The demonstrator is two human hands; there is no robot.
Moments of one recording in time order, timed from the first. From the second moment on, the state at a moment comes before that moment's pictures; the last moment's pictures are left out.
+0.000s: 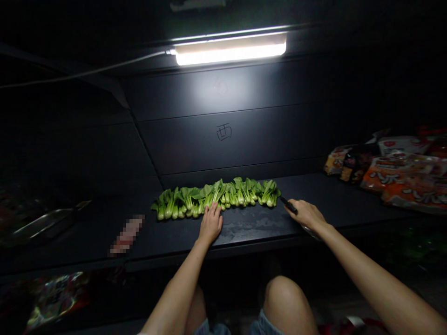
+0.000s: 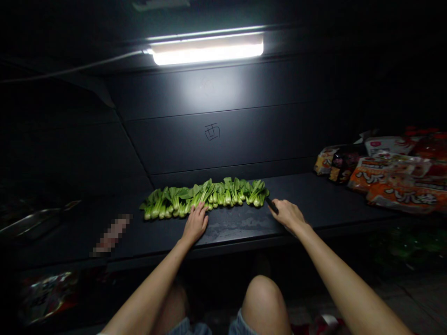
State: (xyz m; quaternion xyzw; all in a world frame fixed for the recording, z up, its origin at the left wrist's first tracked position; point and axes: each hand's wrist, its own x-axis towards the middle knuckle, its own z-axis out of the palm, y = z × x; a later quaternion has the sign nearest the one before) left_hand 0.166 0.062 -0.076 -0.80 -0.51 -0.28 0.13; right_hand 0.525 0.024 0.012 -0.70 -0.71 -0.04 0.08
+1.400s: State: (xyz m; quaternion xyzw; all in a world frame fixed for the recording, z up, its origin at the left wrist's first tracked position) left_hand 0.166 0.063 -0.081 -0.74 -0.57 -0.34 0.15; right_hand 0.425 0.035 0.012 -0.59 -0.80 -0.06 0.09
